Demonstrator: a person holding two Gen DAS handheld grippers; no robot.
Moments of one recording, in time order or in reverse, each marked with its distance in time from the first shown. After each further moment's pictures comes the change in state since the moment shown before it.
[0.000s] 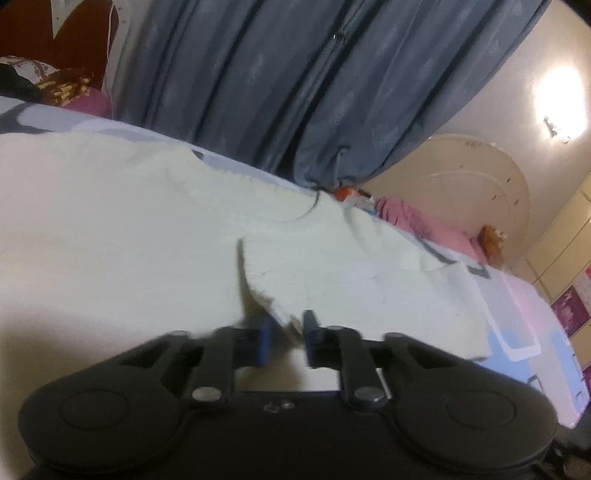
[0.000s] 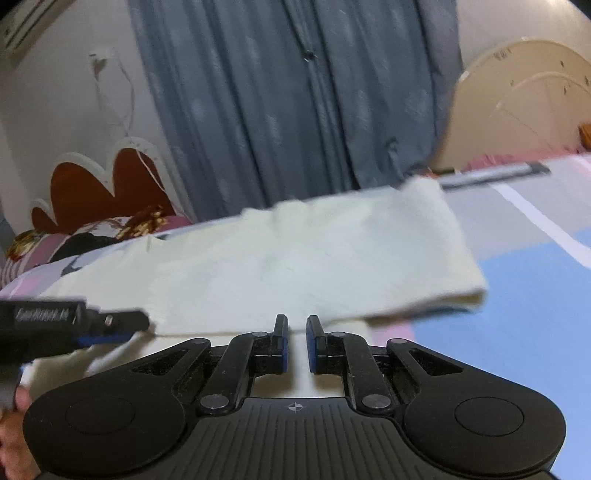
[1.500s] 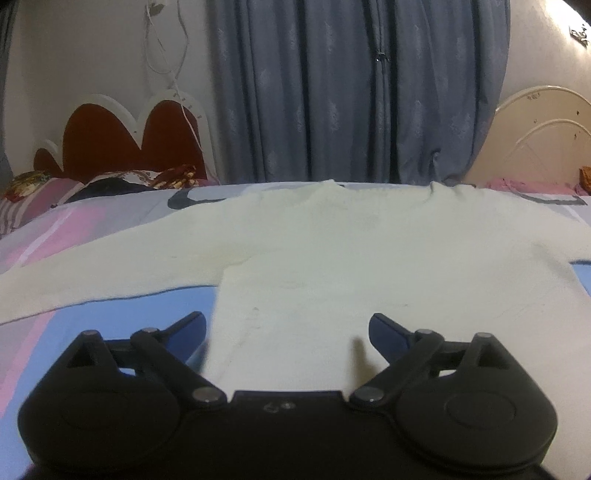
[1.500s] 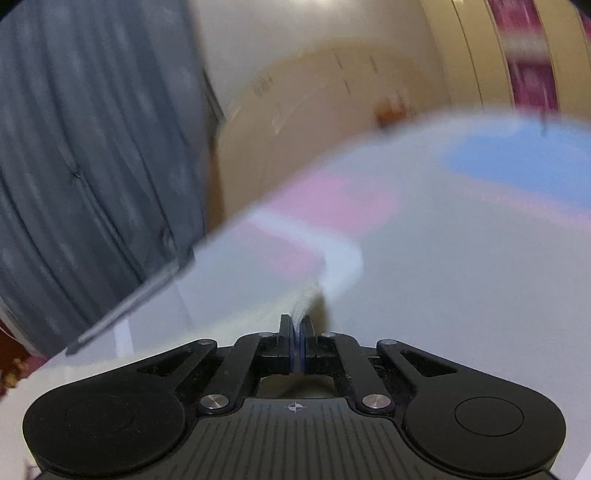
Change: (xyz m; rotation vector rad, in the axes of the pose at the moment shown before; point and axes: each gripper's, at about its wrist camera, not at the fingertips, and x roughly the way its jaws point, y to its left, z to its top) left arm -0.119 0.016 -0.066 0.298 -0.161 0.483; right arm -0.077 -0.279 0.071 0.339 -0.191 -0.459
